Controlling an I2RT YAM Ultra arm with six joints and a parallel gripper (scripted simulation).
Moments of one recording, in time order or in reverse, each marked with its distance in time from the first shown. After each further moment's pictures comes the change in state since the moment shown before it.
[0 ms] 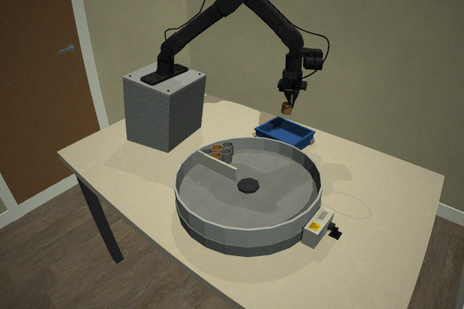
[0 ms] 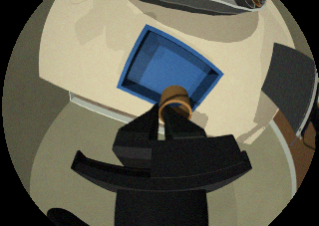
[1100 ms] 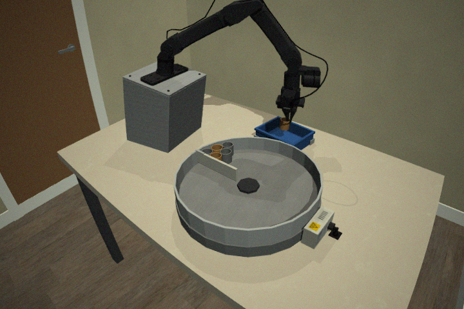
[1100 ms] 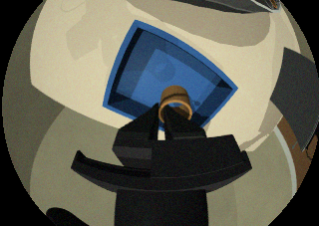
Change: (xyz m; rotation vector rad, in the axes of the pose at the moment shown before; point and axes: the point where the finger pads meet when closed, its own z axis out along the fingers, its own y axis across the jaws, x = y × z) arm -0.003 -0.004 0.065 0.007 -0.004 0.001
